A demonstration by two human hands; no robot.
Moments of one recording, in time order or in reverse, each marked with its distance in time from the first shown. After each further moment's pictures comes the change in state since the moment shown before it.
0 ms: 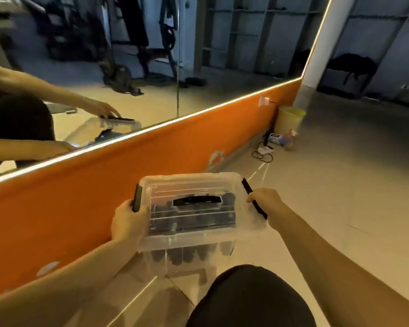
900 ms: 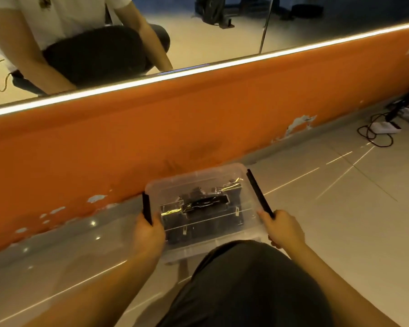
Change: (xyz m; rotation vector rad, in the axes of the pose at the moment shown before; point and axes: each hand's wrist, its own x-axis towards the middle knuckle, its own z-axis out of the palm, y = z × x) left_hand 0.002 -0.163 0.051 -0.078 0.272 -0.491; right_hand 0.133 0.132 0.122 -0.798 -0.264 -0.303
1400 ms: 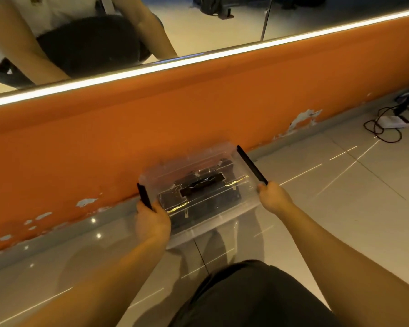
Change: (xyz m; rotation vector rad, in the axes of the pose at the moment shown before) left_hand 0.040 0.024 0.043 0.189 0.187 0.012; right_hand 0.086 -0.050 -0.010 0.060 -0.066 0.021
